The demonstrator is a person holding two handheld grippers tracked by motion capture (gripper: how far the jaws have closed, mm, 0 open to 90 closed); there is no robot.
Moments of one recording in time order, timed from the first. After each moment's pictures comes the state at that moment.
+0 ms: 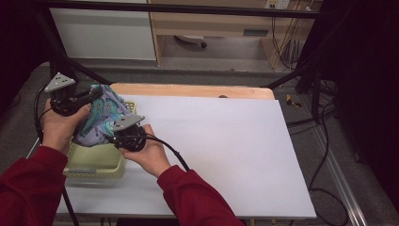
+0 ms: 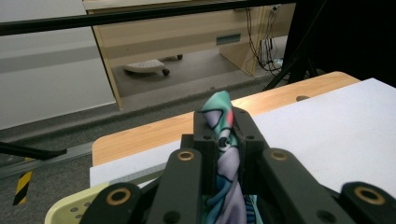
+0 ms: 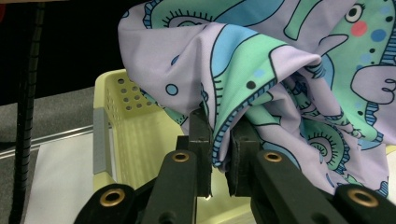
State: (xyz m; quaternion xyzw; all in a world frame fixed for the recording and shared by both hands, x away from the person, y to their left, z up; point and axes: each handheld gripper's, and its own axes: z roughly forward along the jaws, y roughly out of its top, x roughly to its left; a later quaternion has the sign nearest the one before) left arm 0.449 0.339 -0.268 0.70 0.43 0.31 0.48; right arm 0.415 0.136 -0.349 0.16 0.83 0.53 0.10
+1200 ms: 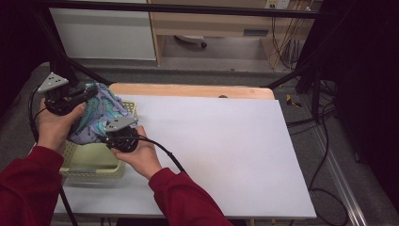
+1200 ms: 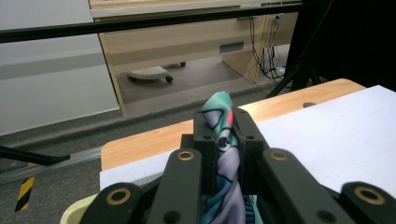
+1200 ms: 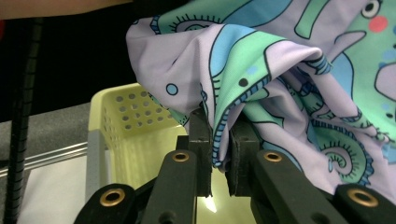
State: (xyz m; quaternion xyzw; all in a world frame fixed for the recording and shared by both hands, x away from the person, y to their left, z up) left arm 0.453 0.356 -0.273 0.69 0.43 0.32 0.49; right arm 0.417 0.160 -0.361 0.16 0.81 0.56 0.10
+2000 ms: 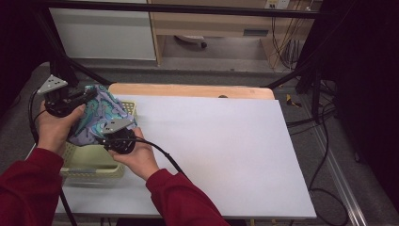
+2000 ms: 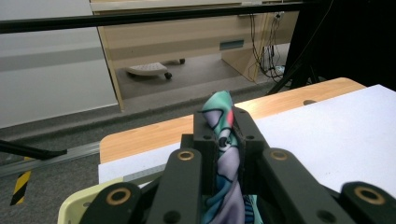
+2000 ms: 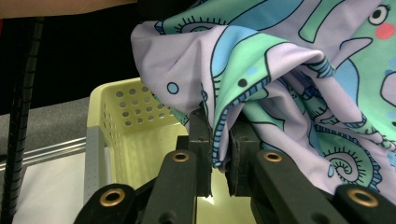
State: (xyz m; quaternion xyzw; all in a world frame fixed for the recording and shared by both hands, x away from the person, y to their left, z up) left arm 0.455 0.362 -0.282 0.69 0.44 0.31 0.49; right arm 0.416 0.168 -0.366 0.16 0.82 0.54 0.11
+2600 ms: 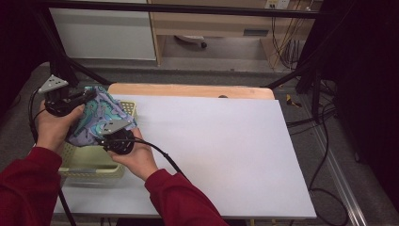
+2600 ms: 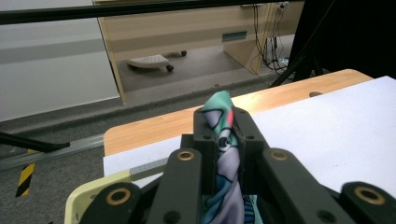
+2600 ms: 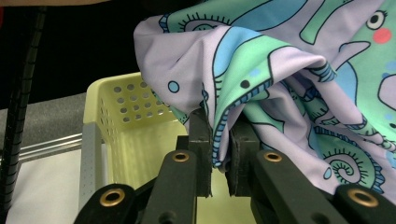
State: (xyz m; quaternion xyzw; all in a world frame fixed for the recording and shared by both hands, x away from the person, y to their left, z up) left arm 0.461 0.367 -0.286 0.69 0.44 0.30 0.48; right arm 0.416 0.172 -0.369 0.16 0.82 0.54 0.11
